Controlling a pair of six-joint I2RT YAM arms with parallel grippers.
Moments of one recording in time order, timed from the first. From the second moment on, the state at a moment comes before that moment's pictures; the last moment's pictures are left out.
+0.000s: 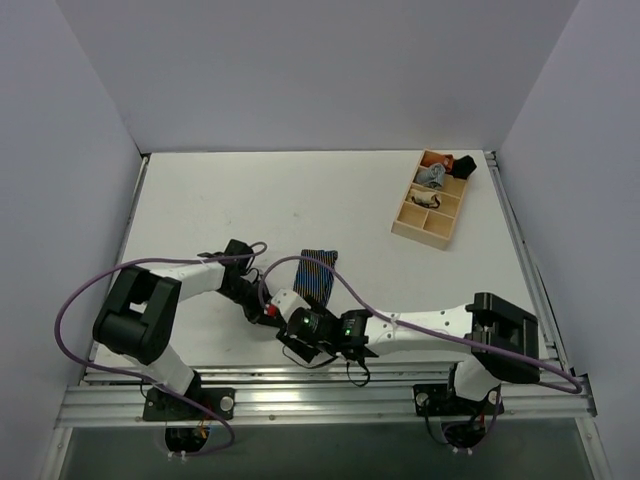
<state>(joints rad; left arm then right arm) -0.39 1.64 0.77 -0.57 0.73 -0.95 1.30 1.55 0.88 -0.25 0.34 0.22</state>
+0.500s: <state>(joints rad) -0.35 1.65 0.77 -0.62 0.77 -0.92 1.42 1.77 0.96 -0.18 0.50 0.08</state>
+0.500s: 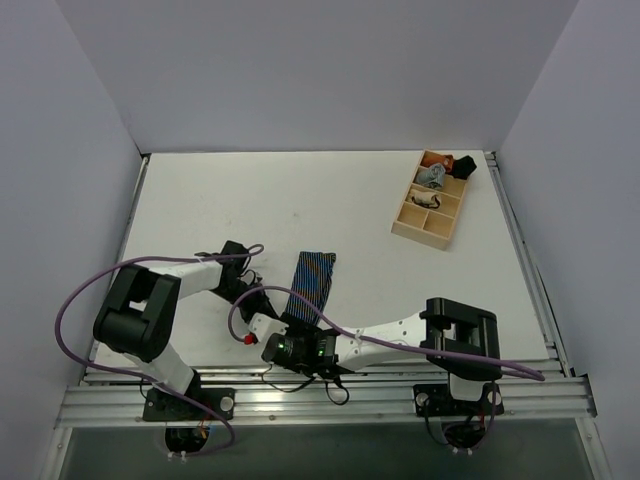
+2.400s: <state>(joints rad) -0.17 1.43 0.61 -0.38 0.67 -0.85 0.76 2.09 1.17 -0.07 -0.89 0.37</state>
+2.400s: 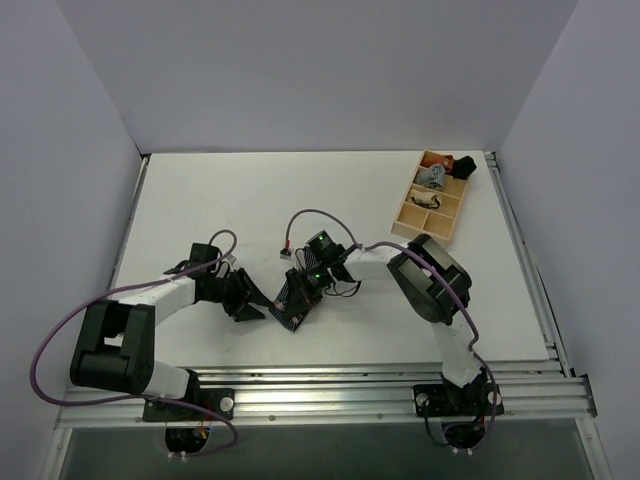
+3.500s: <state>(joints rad) -0.28 1.35 0.52 -0.16 0.49 -0.96 0.69 2.18 1.15 0.08 -1.07 0.56</state>
